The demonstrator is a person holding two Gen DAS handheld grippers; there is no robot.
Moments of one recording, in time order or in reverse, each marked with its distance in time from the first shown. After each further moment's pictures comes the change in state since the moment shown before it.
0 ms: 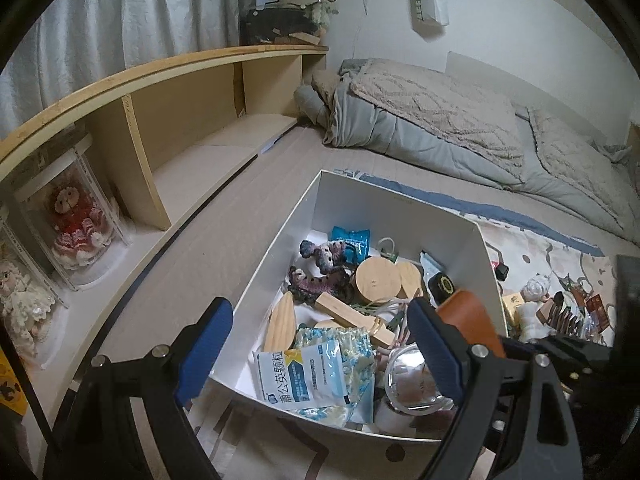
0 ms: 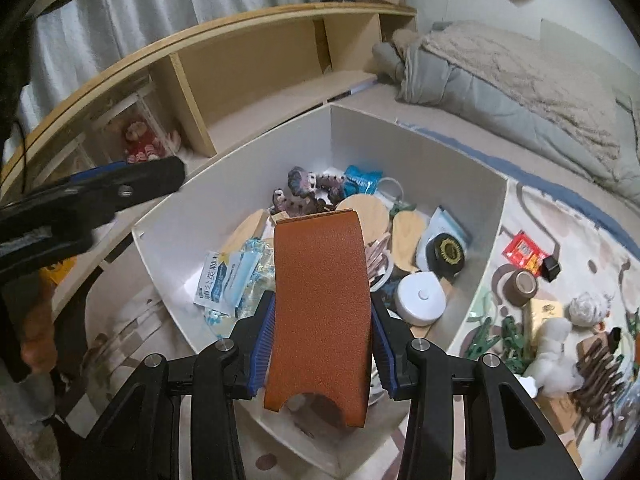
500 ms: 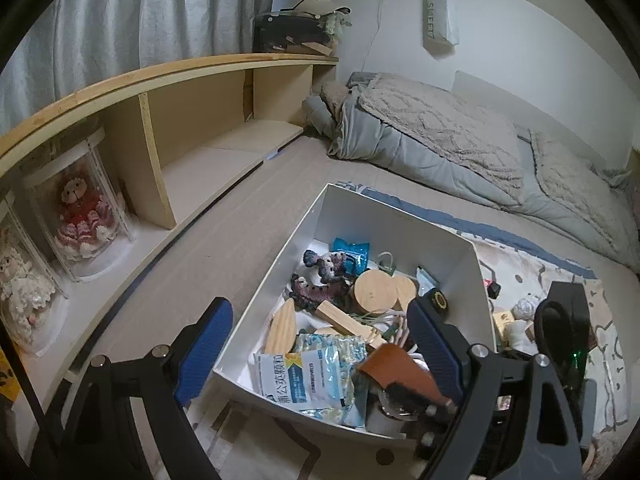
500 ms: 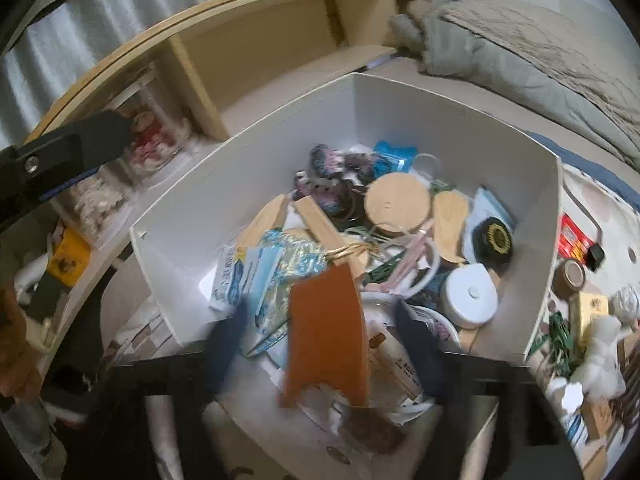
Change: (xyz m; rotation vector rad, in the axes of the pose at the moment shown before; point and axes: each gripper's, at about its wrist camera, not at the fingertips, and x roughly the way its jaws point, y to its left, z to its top) left arm -0.014 0.012 0.002 -0.071 -0.027 -0.022; right arm 0.034 0.009 0.007 0.048 0.058 0.073
